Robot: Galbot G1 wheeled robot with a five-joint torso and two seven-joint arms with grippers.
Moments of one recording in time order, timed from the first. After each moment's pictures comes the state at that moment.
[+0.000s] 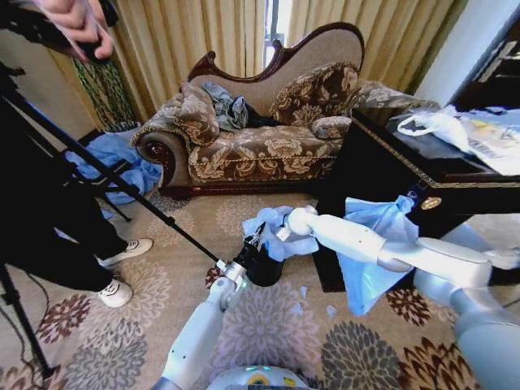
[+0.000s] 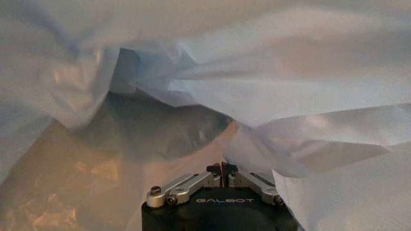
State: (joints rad) left arm 0.98 -1.41 -0.18 -1.41 -1.93 0.36 0.49; right arm 0.11 1.13 -1.03 1.14 -0.70 -0.06 -0.60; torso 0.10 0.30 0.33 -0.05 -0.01
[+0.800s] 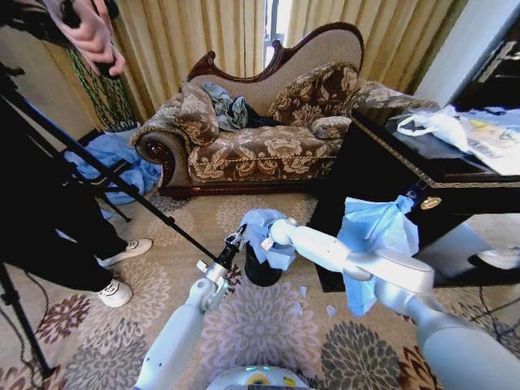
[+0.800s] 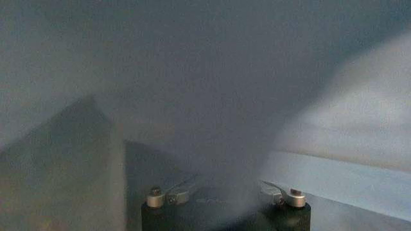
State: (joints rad) left arm 1.02 -1.29 -0.23 -1.53 -1.97 0.35 0.47; right arm -0.01 1.35 -0.94 0.86 -0.79 0.00 -0.57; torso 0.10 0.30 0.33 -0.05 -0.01
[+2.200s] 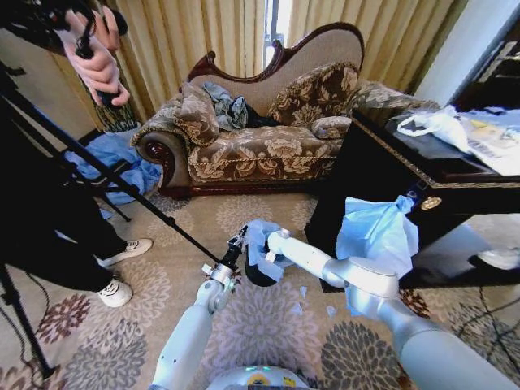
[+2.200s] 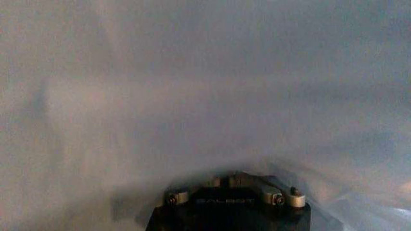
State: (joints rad) left arm 1.00 -1.41 -0.28 -1.38 -1.93 0.32 0.44; right arm -0.08 1.50 -0.97 0.57 -1.02 0.15 -0.57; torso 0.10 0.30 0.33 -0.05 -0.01
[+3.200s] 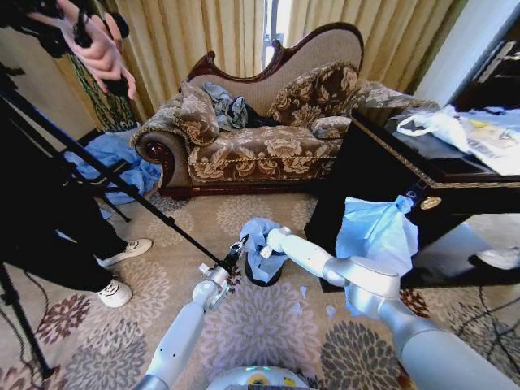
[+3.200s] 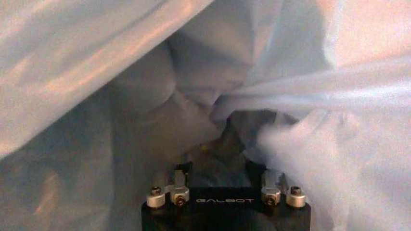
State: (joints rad) left arm 0.95 -1.31 -0.22 -1.29 -1.71 0.29 0.45; right arm -0.03 1.43 -0.93 0.68 -0.88 0.08 -0.52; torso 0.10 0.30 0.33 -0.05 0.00
